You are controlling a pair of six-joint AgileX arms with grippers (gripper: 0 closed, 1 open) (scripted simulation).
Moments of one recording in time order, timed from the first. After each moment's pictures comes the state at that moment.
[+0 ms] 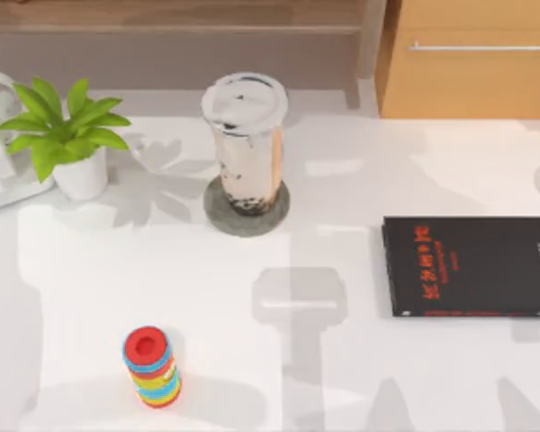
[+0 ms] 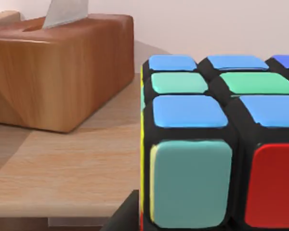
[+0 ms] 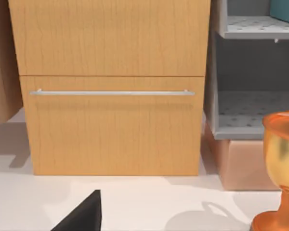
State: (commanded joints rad) left arm 0.22 1.52 1.41 0.11 0.26 0.02; right arm 0.00 0.00 0.00 0.00 0.00 0.00
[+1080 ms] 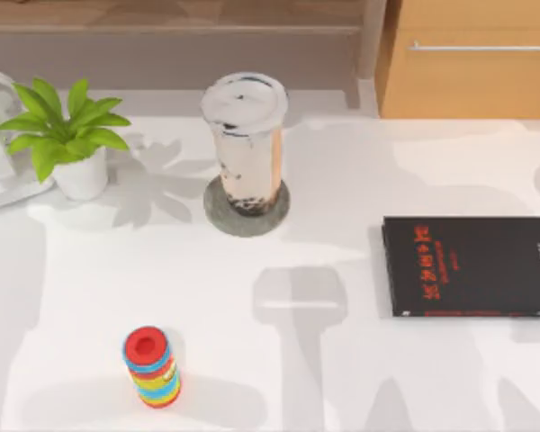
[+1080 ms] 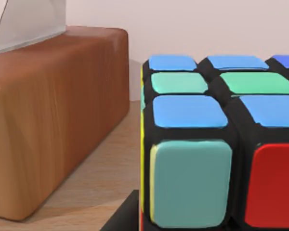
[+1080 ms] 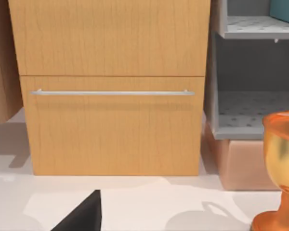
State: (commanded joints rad) left arm 0.16 1.90 1.84 0.06 0.21 0.01; right arm 0.00 0.00 0.00 0.00 0.00 0.00
